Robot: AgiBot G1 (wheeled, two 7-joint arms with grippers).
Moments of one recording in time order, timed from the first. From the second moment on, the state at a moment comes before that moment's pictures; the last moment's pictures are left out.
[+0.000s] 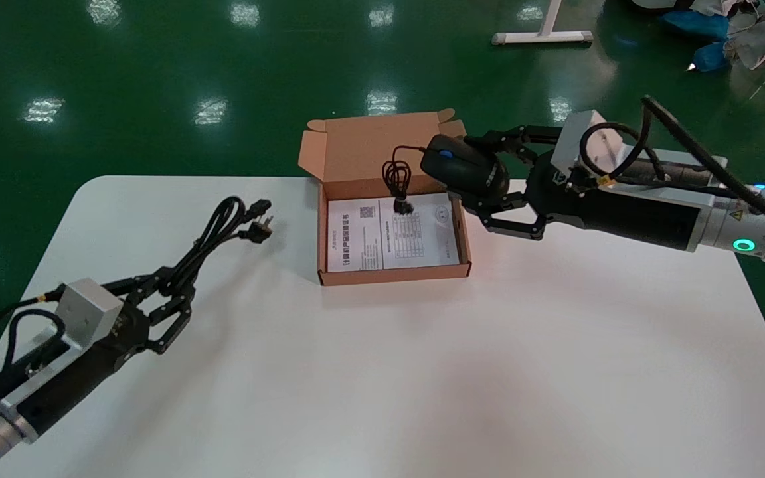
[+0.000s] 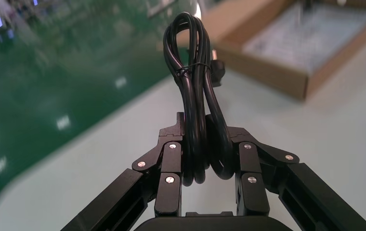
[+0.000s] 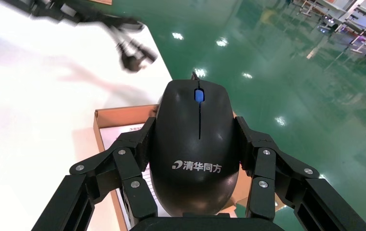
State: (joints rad) left arm -0.47 0.81 0.02 -1.32 0.93 0.58 0.40; right arm 1.43 -0.96 -0.38 0.65 -1.18 -1.28 -0.40
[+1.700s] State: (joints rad) left arm -0.67 0.79 0.11 -1.34 1.03 0.56 0.37; right arm 1.52 -1.23 -0.41 0.08 -1.23 -1.19 -0.82
